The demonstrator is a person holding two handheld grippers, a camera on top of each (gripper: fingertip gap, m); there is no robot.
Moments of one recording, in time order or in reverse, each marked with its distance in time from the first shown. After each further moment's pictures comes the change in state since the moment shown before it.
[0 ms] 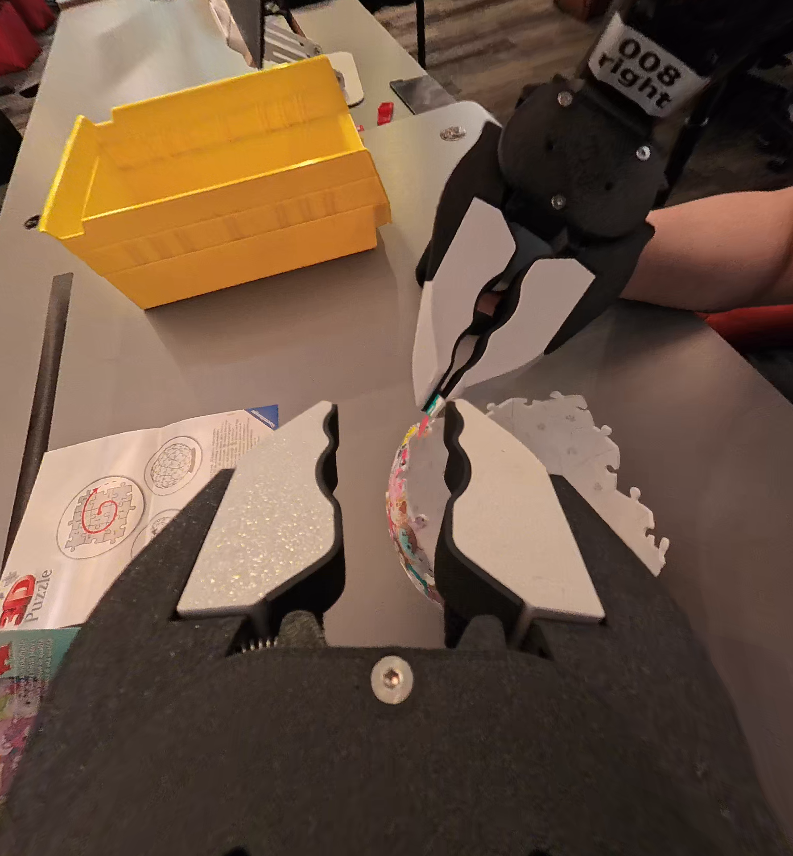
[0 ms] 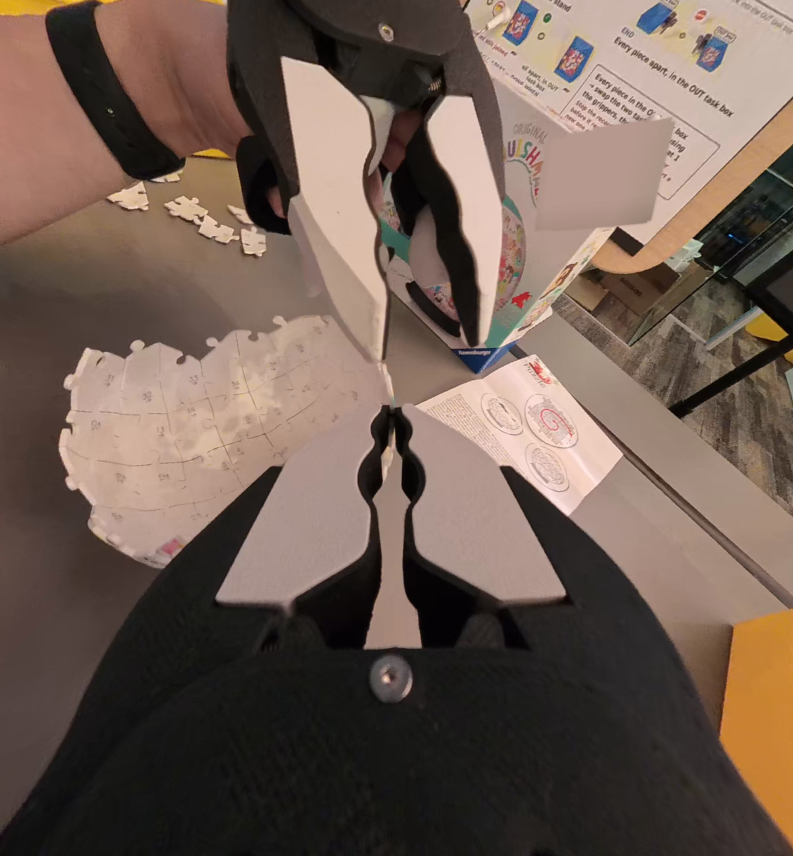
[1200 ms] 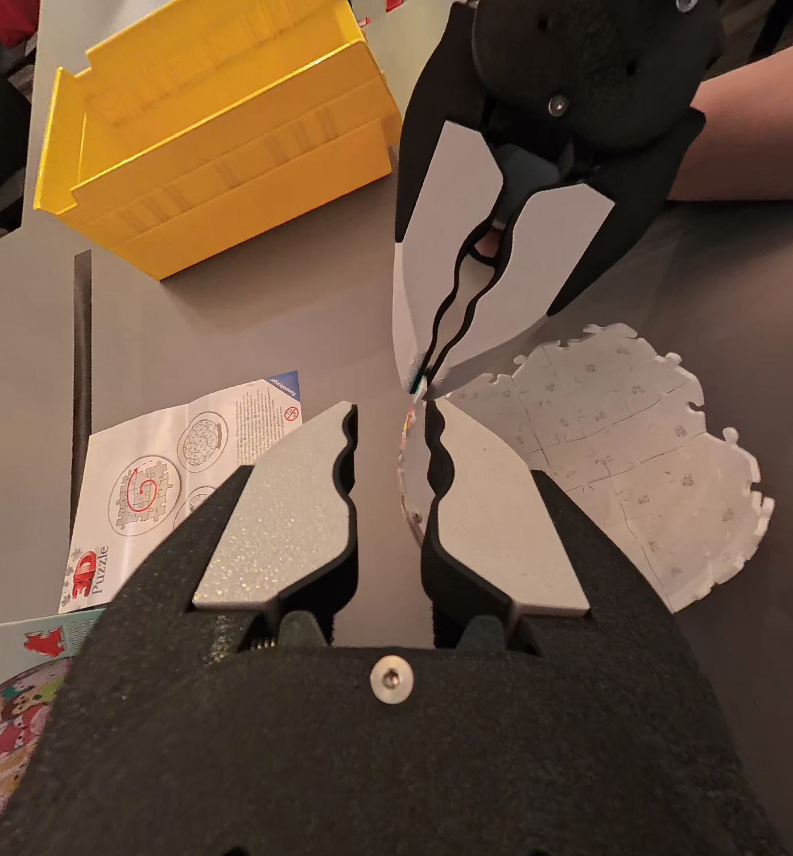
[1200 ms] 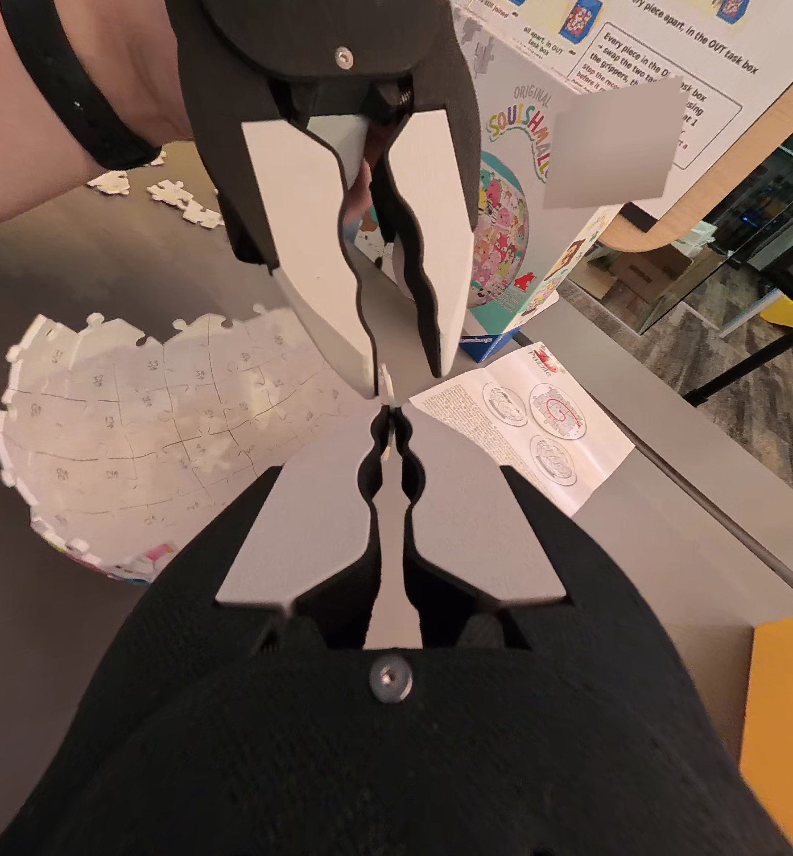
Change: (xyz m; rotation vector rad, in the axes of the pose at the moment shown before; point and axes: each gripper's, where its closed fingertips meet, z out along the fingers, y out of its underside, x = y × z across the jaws) left arm -0.006 0.025 0.016 -0.138 -0.071 0.125; right arm 0.007 0.013 0.012 -0.017 -0.010 0.022
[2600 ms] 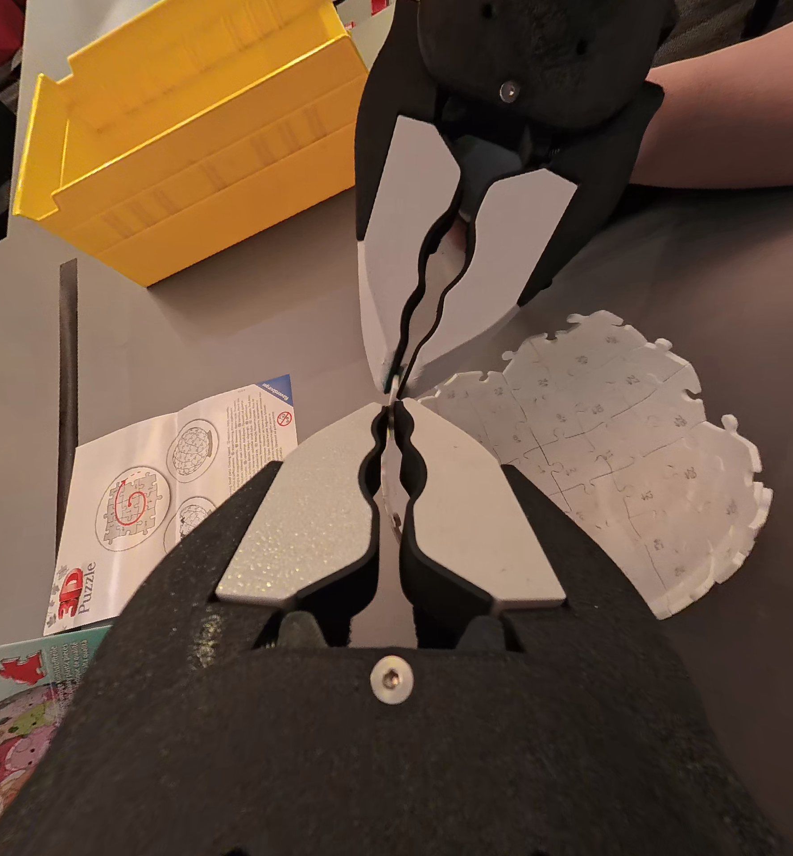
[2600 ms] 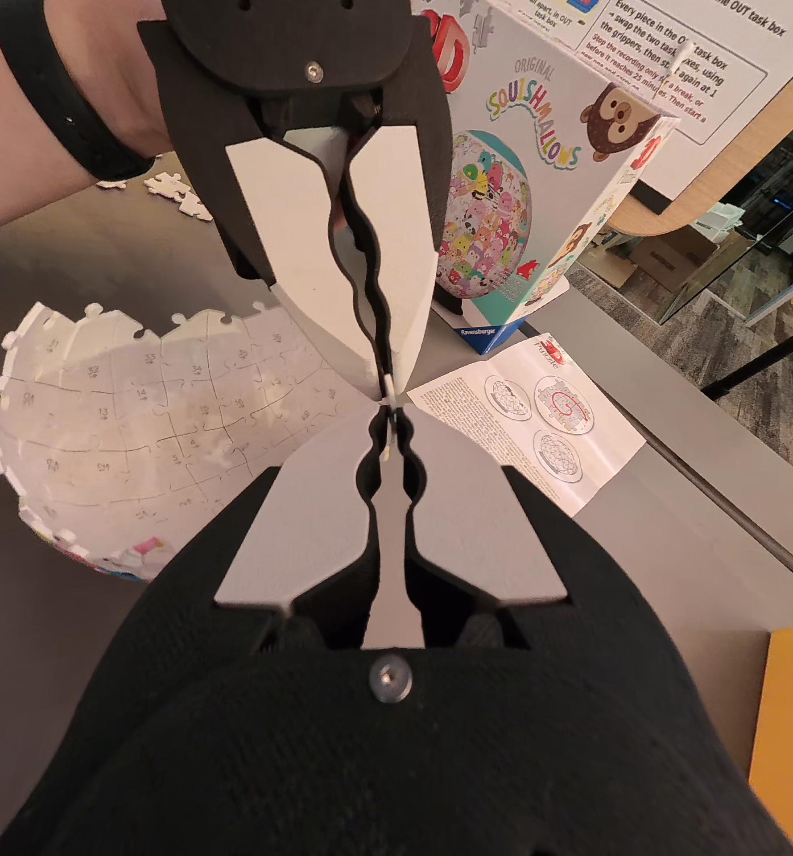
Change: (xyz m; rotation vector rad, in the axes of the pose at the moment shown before) left arm 0.001 0.005 0.007 0.016 0.023 0.020; right arm 0.007 0.006 0.005 -0.018 -0.030 0.021
